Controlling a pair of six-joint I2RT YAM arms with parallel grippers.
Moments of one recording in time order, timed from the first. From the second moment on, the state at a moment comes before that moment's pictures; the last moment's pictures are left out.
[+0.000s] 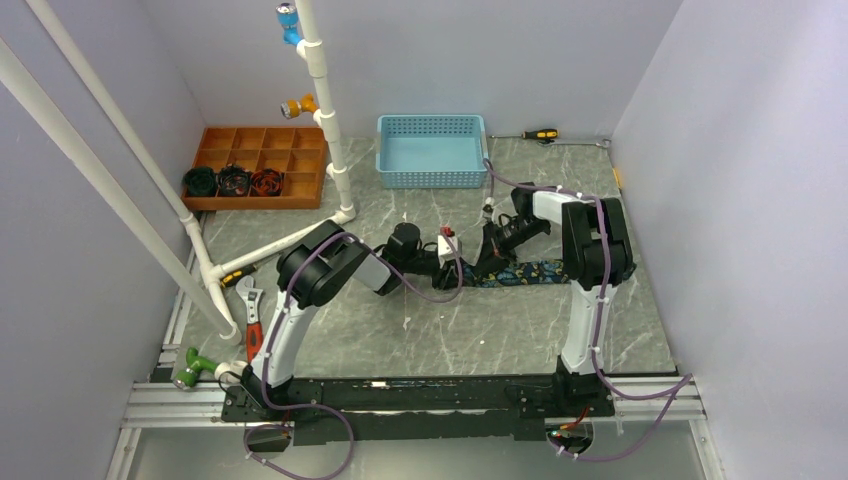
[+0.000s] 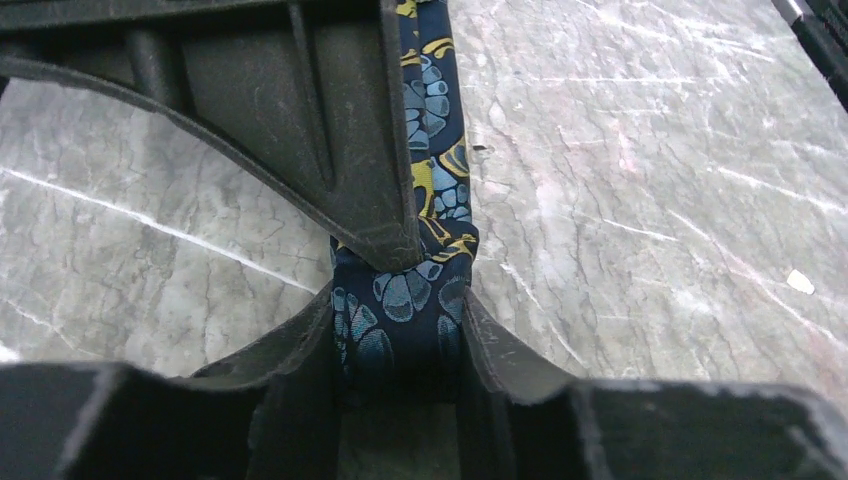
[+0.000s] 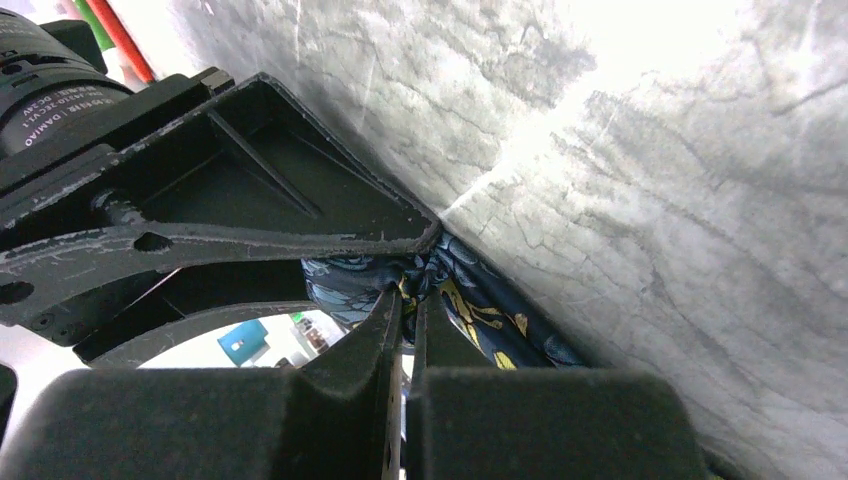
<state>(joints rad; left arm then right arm) -0.73 2.25 1.03 0.96 0.85 0.14 0.14 2.11 1.34 -0.88 -0.81 -0.02</state>
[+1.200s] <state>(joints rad) -0.77 2.09 1.12 0.41 0.65 0.35 0.15 2.10 1.36 -0.92 -0.87 -0.03</state>
